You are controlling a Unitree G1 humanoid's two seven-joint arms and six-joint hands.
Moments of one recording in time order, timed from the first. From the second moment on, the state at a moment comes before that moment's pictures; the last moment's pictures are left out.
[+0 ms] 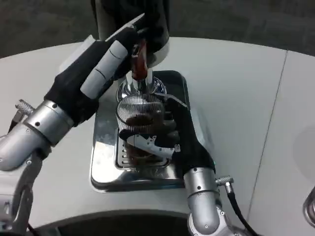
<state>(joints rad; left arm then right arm) -0.61 0.42 0.08 0.12 -0.27 -0.05 -0.52 -0.66 0.10 0.28 0.70 -0.35 -0.27 -0.49</state>
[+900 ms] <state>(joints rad) -0.44 0.41 0.18 -0.17 -0.38 0.06 -0.55 -0.61 0.10 0.31 0.60 -0.37 -0.23 -0.49</state>
